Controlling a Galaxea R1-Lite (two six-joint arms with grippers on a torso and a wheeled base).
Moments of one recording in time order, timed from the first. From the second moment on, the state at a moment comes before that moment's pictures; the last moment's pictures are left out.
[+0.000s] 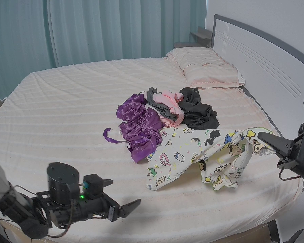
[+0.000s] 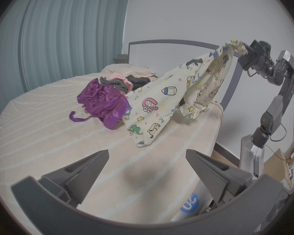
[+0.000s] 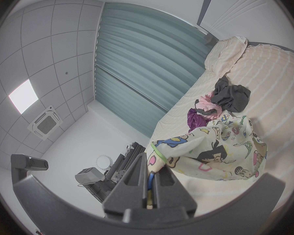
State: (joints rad) left arm -0.65 1.73 -0.24 -1.01 -0.03 -0.04; right arm 0.33 1.24 -0.23 -1.12 0.52 0.92
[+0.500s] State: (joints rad) left arm -0.78 2.26 -0.46 -1.37 0.14 -0.11; right arm 0.31 1.30 -0.24 -1.13 0.53 0.93
